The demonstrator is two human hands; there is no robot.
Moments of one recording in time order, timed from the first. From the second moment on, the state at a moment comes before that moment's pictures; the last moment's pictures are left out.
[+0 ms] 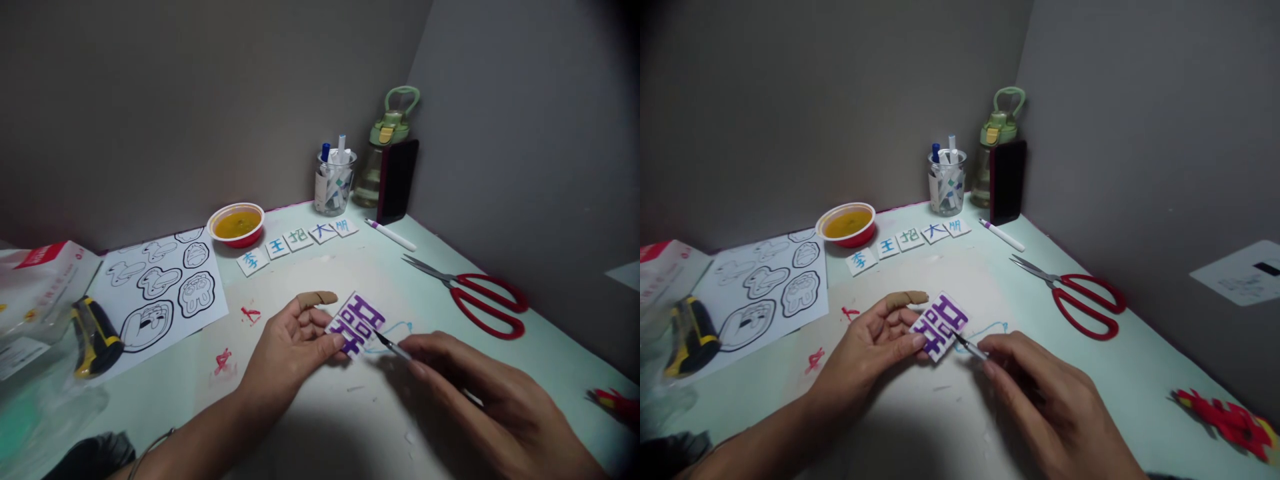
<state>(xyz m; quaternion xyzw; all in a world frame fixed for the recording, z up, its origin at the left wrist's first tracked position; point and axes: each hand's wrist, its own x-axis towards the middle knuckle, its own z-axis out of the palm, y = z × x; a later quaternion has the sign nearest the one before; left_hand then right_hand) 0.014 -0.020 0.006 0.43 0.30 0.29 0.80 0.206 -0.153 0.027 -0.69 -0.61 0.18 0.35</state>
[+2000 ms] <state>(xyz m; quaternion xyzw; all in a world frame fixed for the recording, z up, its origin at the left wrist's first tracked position) 0.018 -0.028 0.006 0.43 0.27 0.23 0.83 0.203 -0.148 0.021 -0.71 -0.54 0.25 0.38</state>
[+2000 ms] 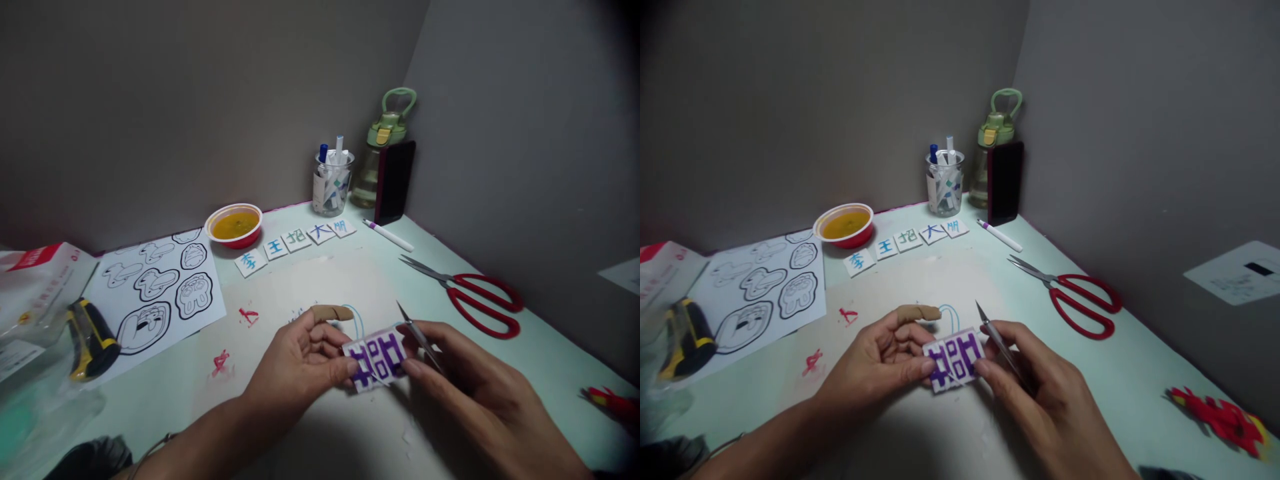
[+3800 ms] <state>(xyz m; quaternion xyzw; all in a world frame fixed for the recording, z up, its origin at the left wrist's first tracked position) 0.012 -0.032 0.015 0.52 0.26 0.29 0.76 0.184 -0.145 0.029 -0.64 -0.38 0.48 0.46</state>
